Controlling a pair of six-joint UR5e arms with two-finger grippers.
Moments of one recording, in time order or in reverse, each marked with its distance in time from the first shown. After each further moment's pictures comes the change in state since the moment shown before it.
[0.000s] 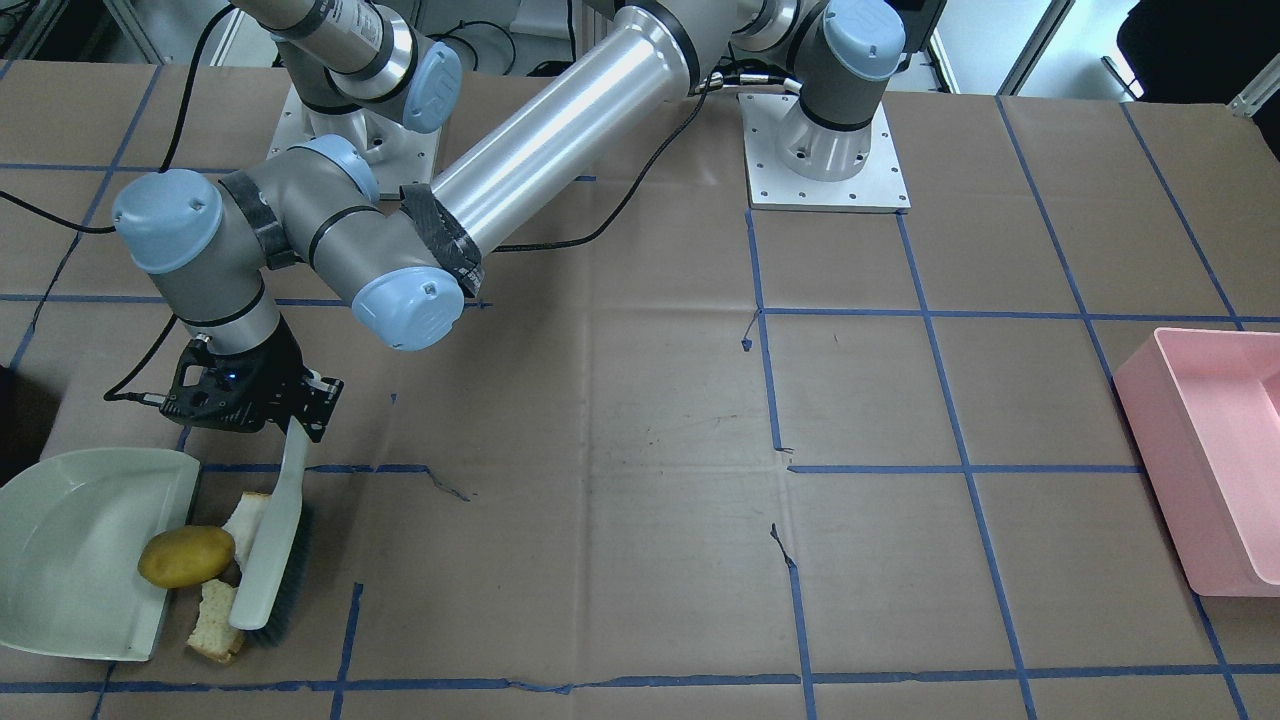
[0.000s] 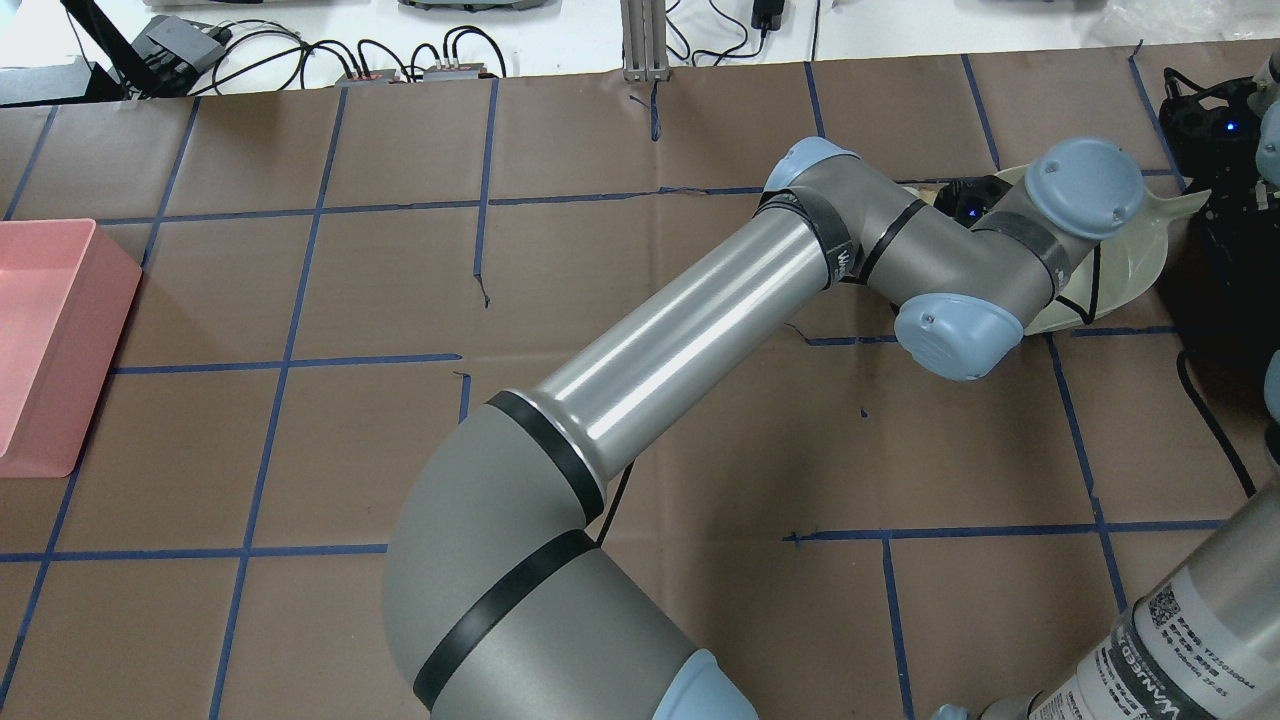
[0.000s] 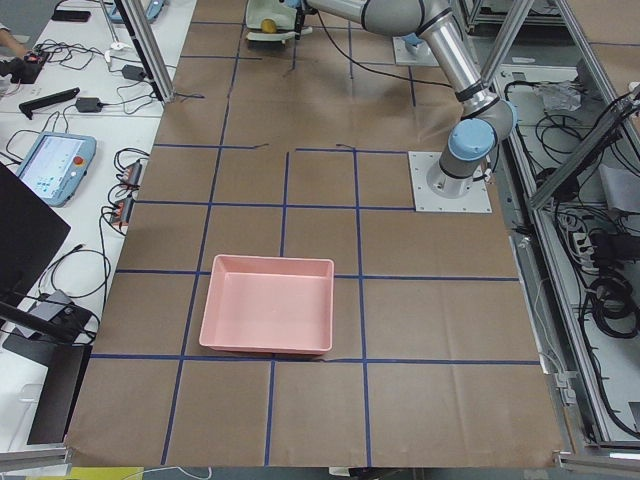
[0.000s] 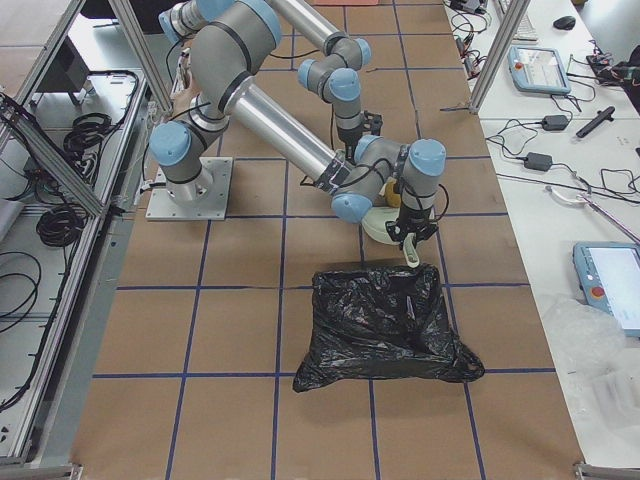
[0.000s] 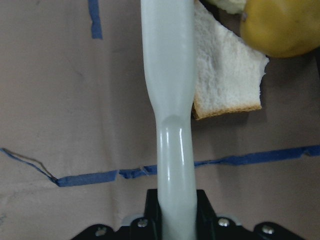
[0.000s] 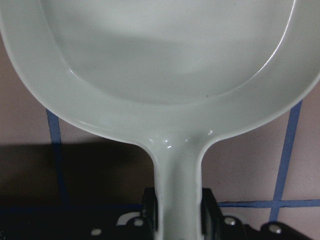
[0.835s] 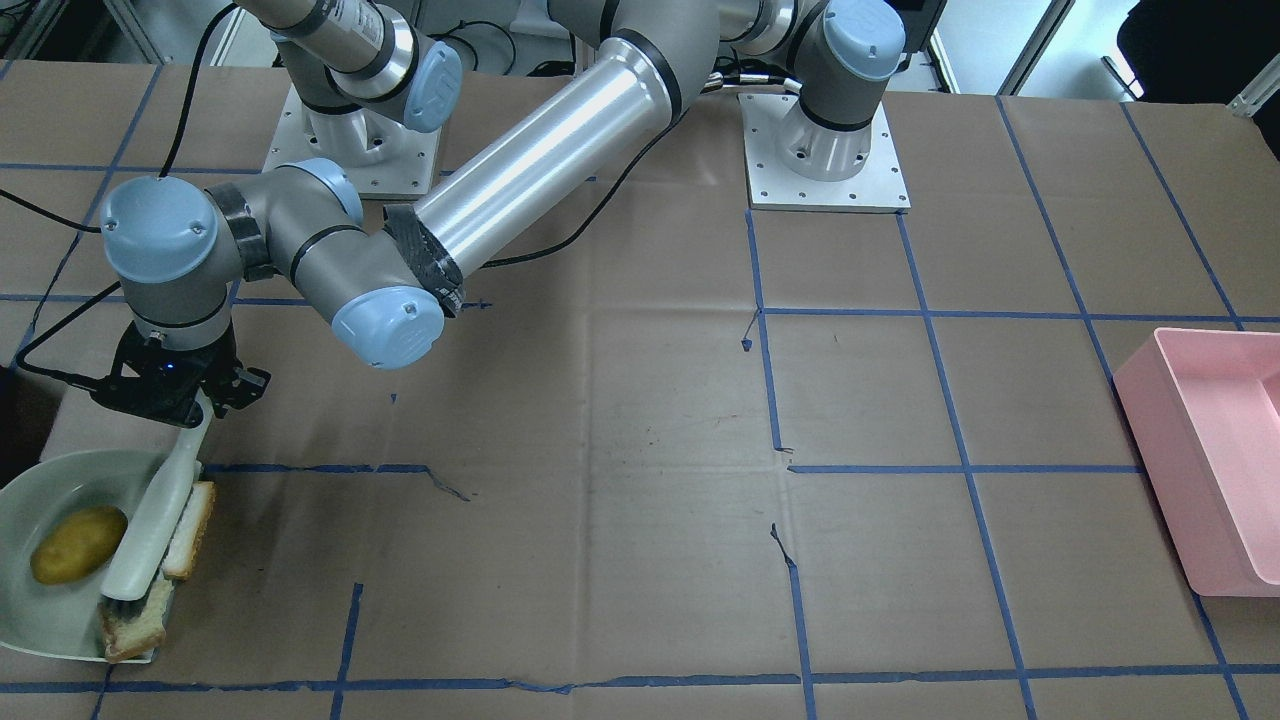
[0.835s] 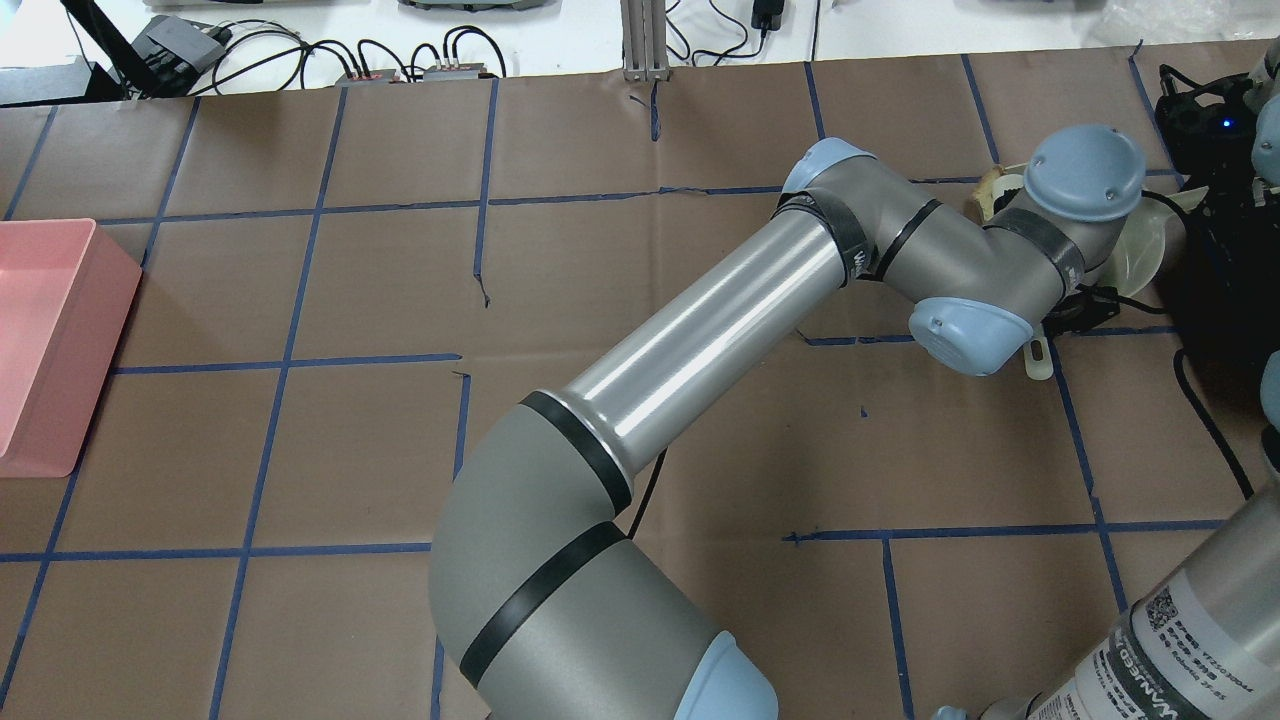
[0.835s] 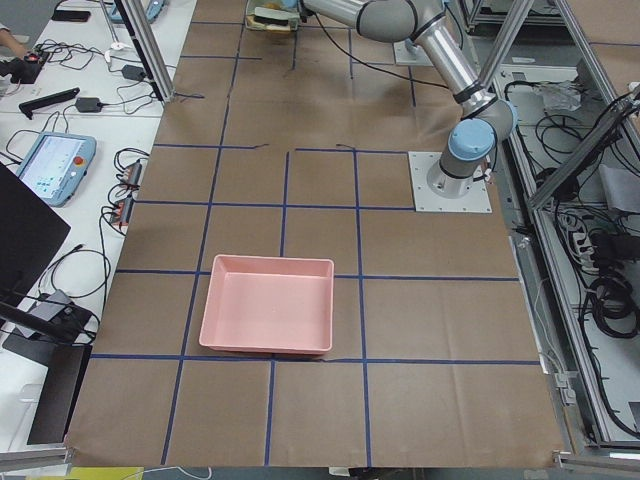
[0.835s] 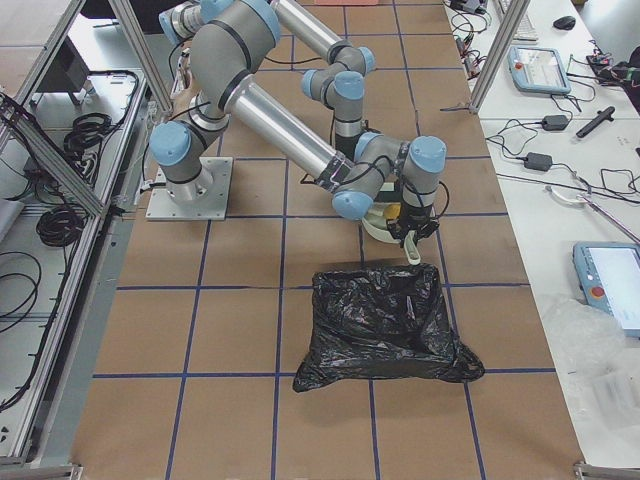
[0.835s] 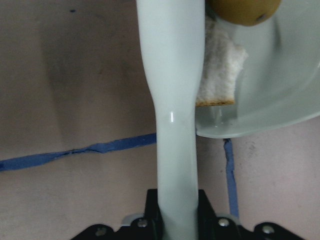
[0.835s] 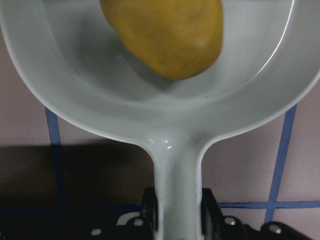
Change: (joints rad) left arm -0.006 -0.073 0.116 0.126 -0.325 -0.037; right arm 0.006 -0.004 0.000 0.001 -0.003 0.000
